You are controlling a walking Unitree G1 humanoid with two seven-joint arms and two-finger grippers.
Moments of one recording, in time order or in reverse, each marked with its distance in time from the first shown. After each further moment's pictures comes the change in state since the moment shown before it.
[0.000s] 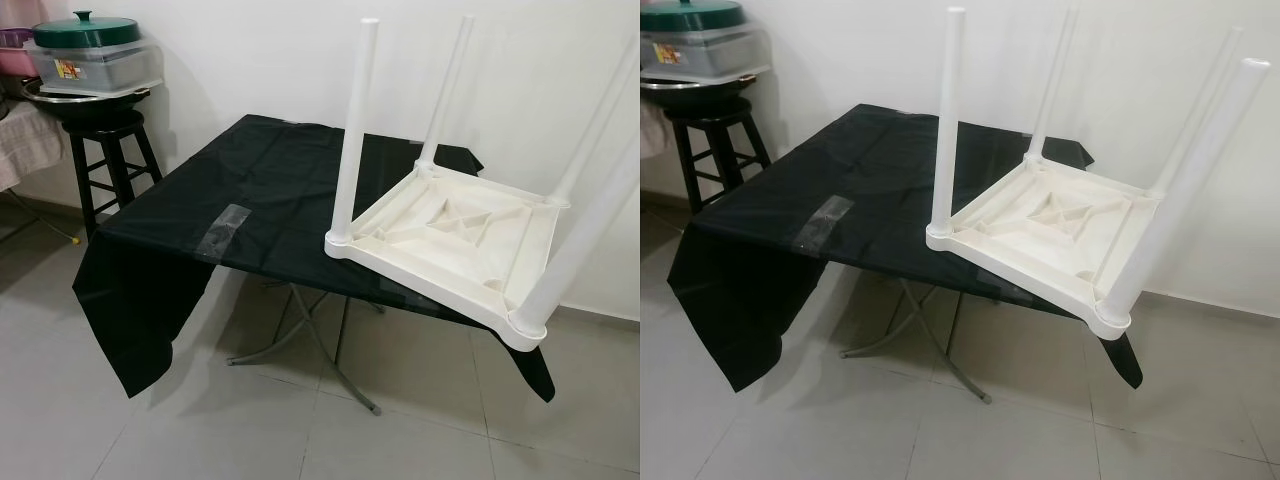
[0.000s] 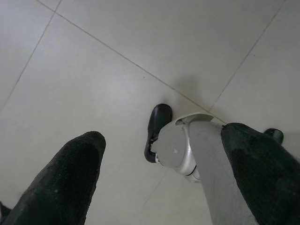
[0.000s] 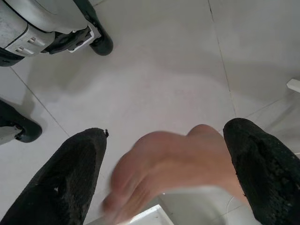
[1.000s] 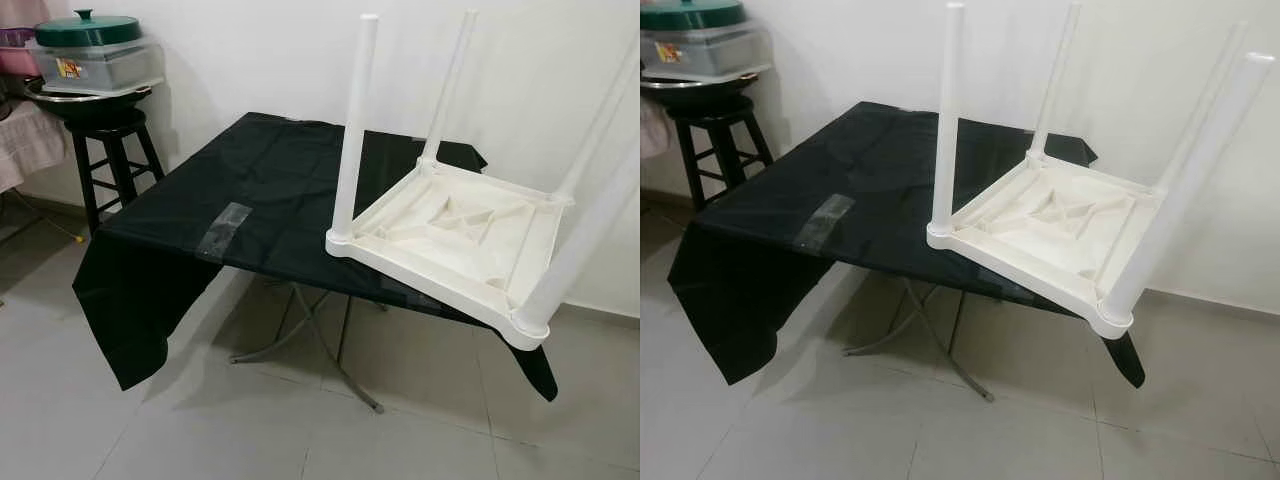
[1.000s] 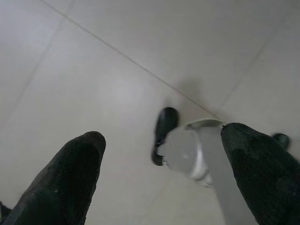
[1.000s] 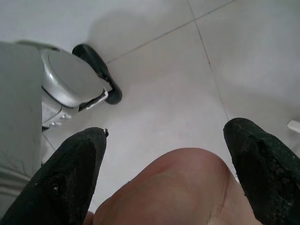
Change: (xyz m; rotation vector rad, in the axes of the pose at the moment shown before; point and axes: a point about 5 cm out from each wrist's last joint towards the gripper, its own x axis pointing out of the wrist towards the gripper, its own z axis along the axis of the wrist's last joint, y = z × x) left arm -0.001 0.011 0.007 -0.001 -0.015 0.010; right arm -0.005 0.011 0.041 0.012 -0.172 0.034
